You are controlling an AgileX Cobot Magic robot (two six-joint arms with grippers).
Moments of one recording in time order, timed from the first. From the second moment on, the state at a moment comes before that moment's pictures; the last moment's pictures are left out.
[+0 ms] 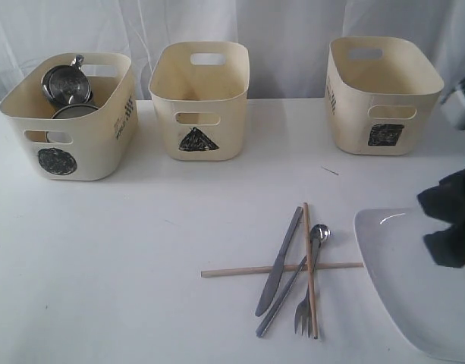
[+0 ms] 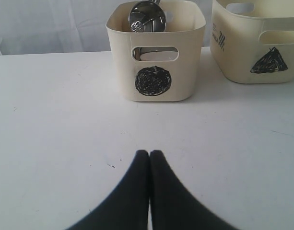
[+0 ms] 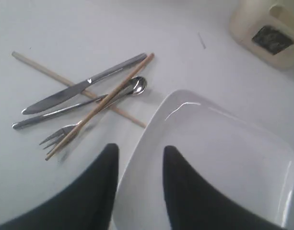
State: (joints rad) left arm -0.04 0.00 0.02 -0.21 0.24 0.20; right arm 0.27 0.88 -0.79 -0.02 0.83 -0.19
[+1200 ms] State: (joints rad) left arm -0.04 0.00 0.02 -0.21 0.24 0.20; right arm 0.38 1.73 -1.05 0.14 0.56 0.58
